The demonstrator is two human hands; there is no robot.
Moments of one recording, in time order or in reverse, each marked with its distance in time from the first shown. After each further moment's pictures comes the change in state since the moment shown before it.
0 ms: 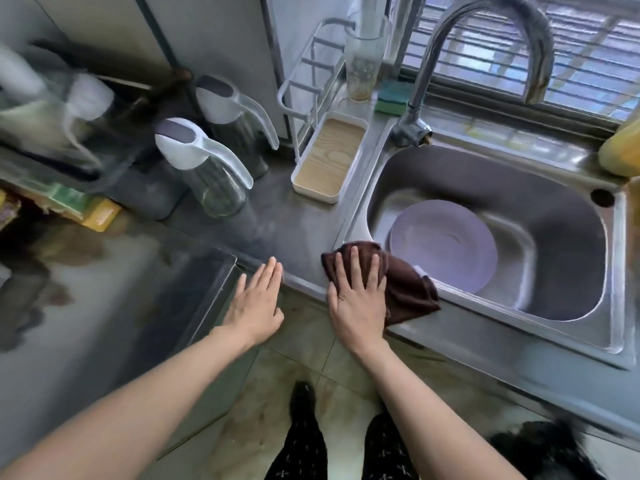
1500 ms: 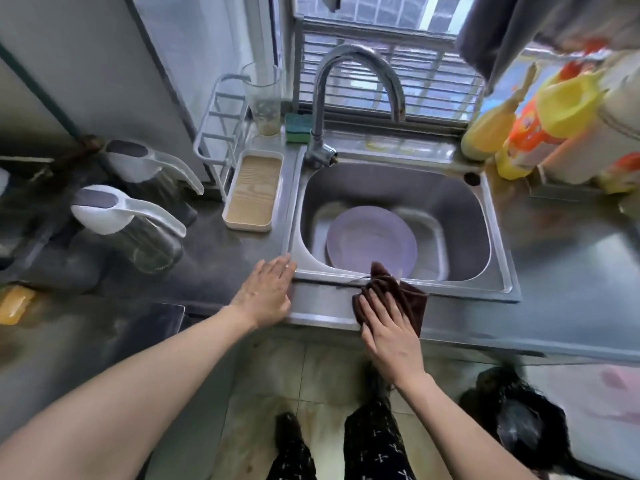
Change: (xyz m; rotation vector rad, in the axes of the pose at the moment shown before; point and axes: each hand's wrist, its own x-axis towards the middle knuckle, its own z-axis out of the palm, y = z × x) left_hand 0.045 0.061 -0.061 0.150 0.113 0.516; right_hand -0.082 0.103 -0.023 -0.027 -0.014 0.185
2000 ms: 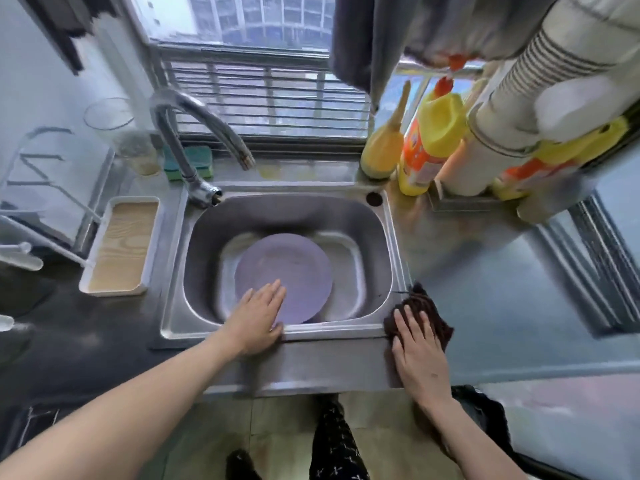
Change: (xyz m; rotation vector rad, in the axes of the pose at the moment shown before) left_hand 0.134 0.140 -0.017 -0.031 -0.151 0.126; right_hand -0.002 0.223 -0.048 0.057 -0.026 0.351
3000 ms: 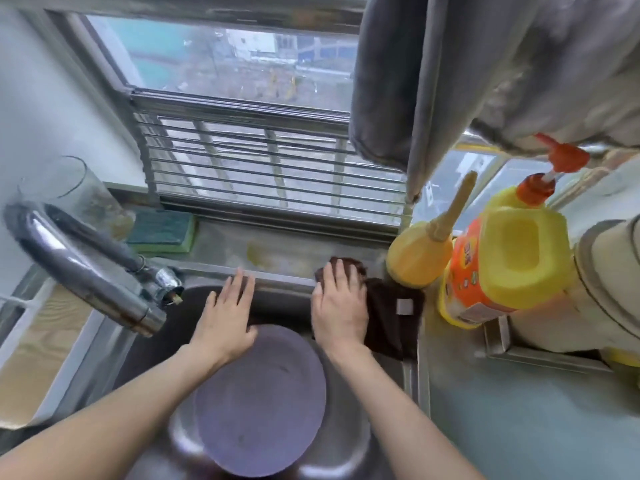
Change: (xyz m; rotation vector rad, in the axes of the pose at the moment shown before) left_hand 0.196 -0.062 -0.085 -0.025 0.067 -0.485; right_hand 0.320 -0.154 -0.055 0.178 0.097 -0.238
